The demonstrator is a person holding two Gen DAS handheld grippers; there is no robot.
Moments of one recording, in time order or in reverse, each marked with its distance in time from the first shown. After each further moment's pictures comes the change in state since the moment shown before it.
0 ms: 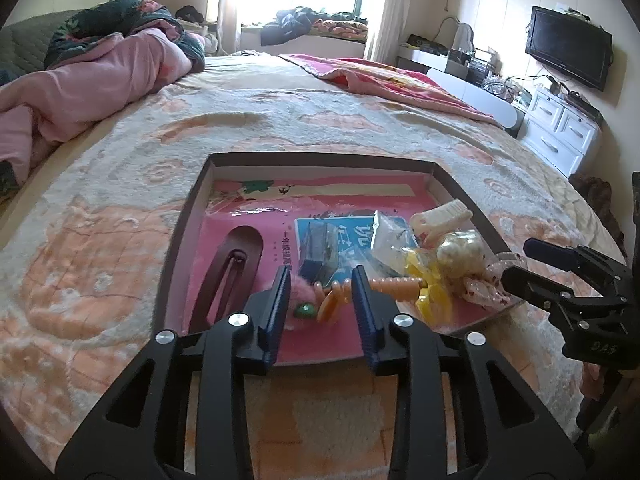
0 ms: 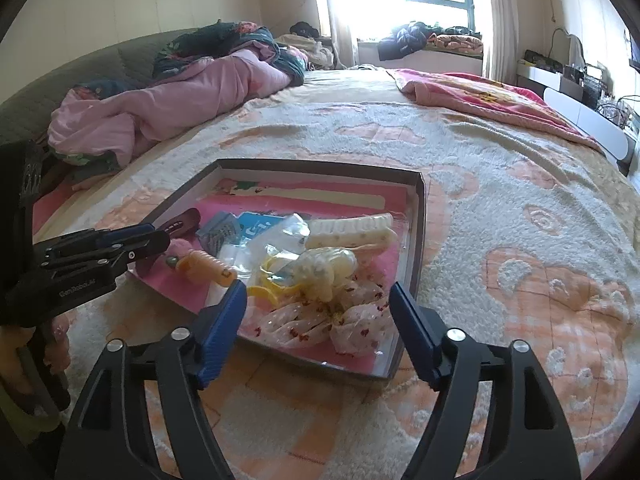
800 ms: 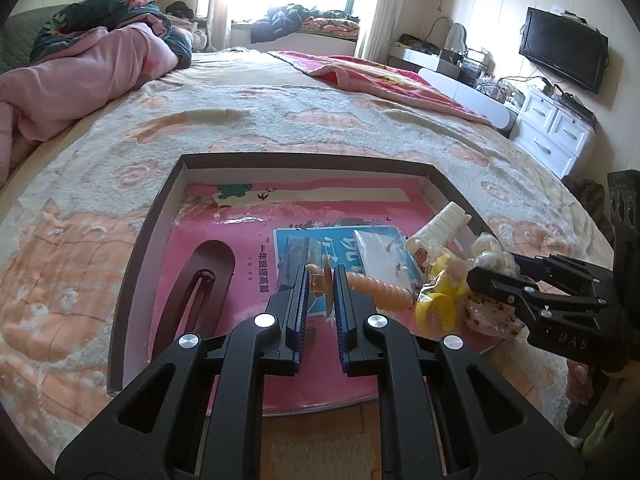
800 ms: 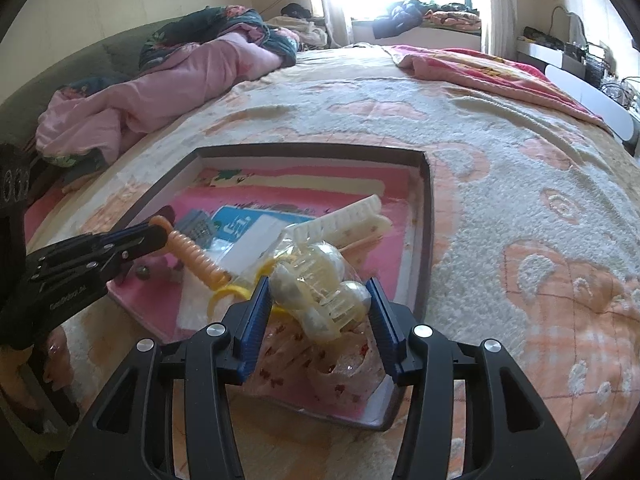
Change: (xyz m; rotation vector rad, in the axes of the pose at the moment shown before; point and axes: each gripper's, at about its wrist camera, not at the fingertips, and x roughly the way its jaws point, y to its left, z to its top) left arm 0.035 -0.009 0.011 -0.003 0.006 -0.049; right arm 0.042 -0.015 0.011 0.039 0.084 0.014
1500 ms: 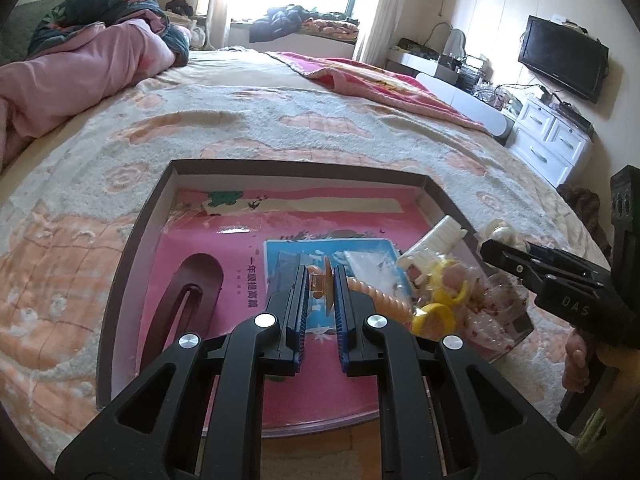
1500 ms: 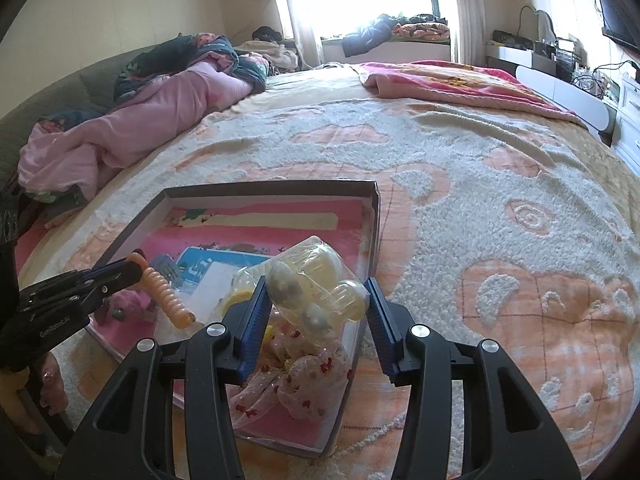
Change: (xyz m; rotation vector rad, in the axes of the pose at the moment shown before) left arm 0.001 -0.001 0.006 -0.022 -0.004 -0.024; right arm -0.006 -0.029 0.014 0.076 -0.083 -0.072
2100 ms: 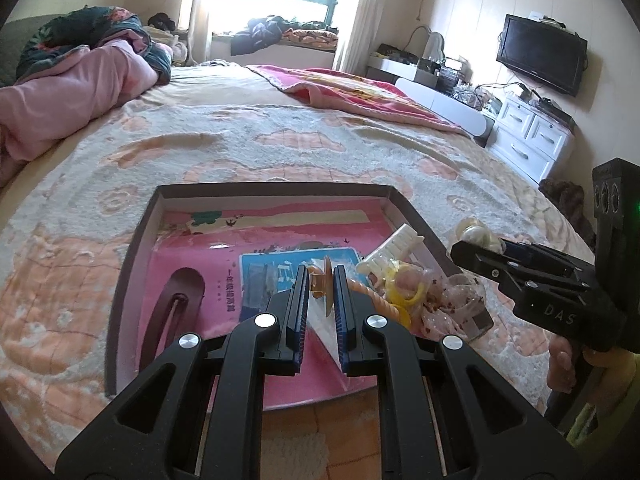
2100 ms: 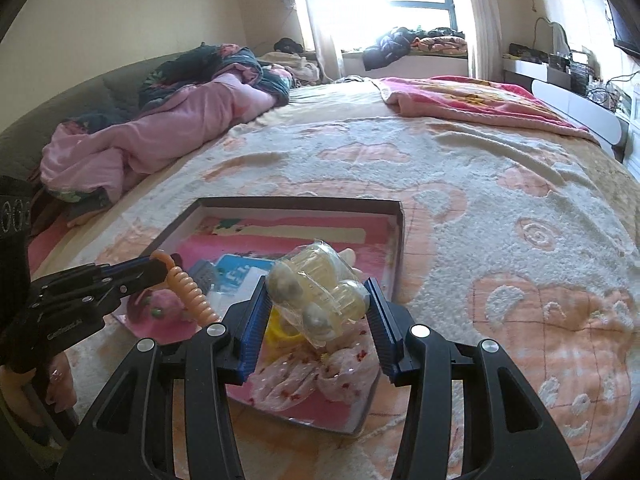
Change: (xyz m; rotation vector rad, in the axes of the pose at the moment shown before) left arm -0.026 -0.020 0.005 0.048 -0.033 -0.047; right arm -0.029 0.014 0.002 -0.030 -0.048 0.061
